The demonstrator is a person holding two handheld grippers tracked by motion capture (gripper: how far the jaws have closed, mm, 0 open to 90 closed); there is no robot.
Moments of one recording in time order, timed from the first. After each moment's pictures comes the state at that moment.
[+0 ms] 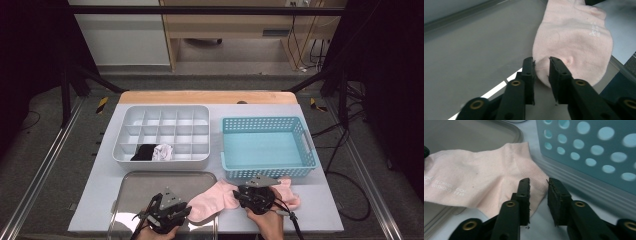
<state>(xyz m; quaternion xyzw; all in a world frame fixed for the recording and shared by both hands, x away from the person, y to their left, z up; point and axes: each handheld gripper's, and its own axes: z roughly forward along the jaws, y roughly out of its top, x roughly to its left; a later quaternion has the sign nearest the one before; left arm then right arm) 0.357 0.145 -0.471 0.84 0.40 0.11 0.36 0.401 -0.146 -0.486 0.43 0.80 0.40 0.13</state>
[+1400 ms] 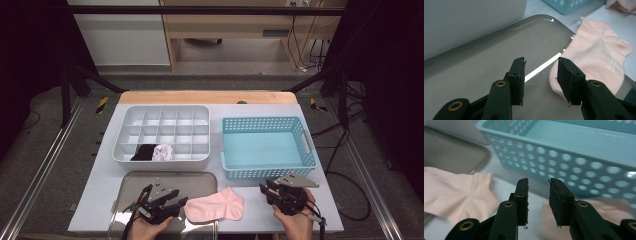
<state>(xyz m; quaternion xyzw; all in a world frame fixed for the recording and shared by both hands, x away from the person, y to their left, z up) 0.378 0.172 -0.460 0.81 0.40 0.13 0.42 0.381 -0.214 -0.441 0.48 0.75 0.40 0.20</state>
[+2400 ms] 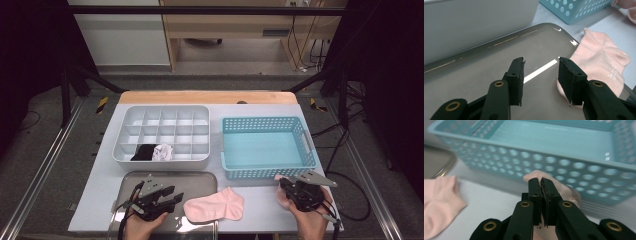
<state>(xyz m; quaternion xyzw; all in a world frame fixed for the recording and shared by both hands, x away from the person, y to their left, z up) 0.382 0.183 -0.455 0.79 0.42 0.13 0.43 0.382 -0.250 -0.437 0.53 0.72 0.38 0.24</state>
